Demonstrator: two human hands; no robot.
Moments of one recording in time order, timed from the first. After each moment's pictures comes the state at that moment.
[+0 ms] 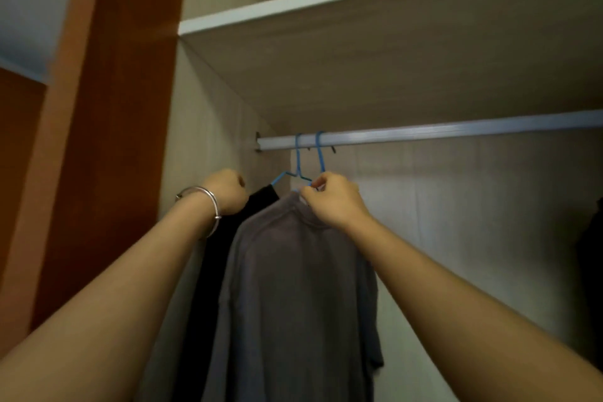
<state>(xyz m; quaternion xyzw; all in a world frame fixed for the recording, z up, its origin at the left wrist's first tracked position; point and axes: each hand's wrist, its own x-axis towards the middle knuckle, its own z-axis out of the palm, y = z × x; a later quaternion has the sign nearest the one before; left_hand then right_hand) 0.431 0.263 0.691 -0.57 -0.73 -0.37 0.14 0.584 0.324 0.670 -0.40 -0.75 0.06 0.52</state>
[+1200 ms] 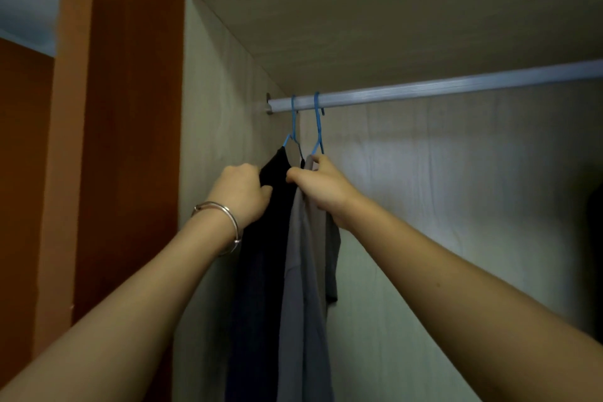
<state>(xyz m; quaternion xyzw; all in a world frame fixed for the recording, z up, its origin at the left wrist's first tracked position) 0.430 0.261 0.629 -0.58 -0.68 -0.39 0.22 0.548 0.312 0.633 -0.34 -0.74 0.29 0.50</state>
